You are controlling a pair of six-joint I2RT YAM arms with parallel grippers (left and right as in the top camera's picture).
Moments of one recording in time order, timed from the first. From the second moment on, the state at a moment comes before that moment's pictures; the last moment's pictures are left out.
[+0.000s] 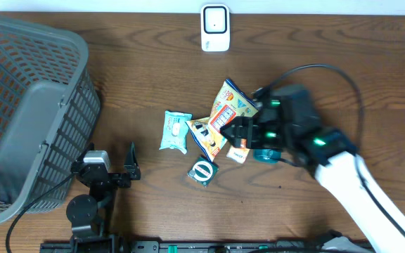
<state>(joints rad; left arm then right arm) 0.11 0.05 0.02 -0.10 0.16 -0.10 0.46 1.30 1.00 -0.62 -0.42 0.58</state>
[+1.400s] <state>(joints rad) 0.11 0.05 0.02 -0.10 0.16 -0.10 0.63 1.88 1.22 -0.80 0.09 0.73</state>
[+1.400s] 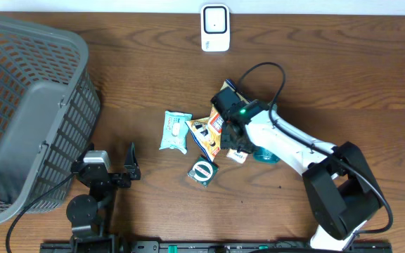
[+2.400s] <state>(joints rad) 0.11 0.05 0.02 -0.10 0.16 -0.10 0.59 1.96 1.29 -0.94 0.07 0.70</state>
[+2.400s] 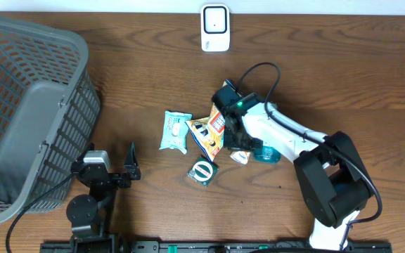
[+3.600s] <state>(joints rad) 0.11 0.05 0.02 -0.10 0.16 -0.10 0.41 2.04 1.58 -1.70 -0.78 0.95</state>
